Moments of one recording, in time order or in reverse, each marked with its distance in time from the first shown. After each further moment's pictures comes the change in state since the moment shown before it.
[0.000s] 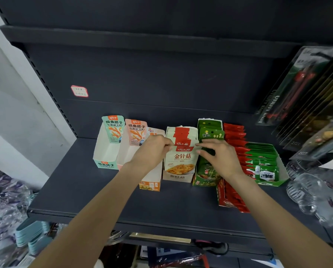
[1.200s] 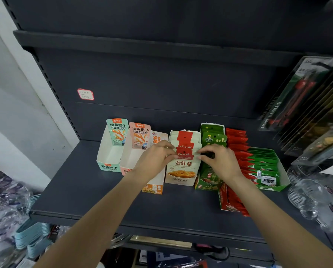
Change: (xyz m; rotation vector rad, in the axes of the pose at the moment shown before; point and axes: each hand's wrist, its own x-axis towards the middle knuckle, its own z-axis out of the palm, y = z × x) left_hand -0.009 -0.020 0.013 0.025 0.035 0.129; right_hand 0.002 -0.011 0.003 0.003 -0.002 0.007
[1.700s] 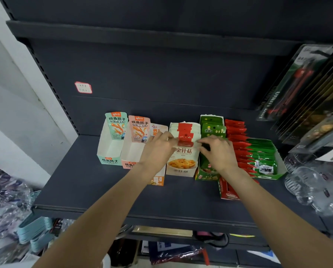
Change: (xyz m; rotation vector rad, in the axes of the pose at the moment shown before) left_hand -0.001 0.006 0.007 0.367 0.075 0.058; right_hand -0.006 -0.017 0.005 -0.239 -0.003 0.073
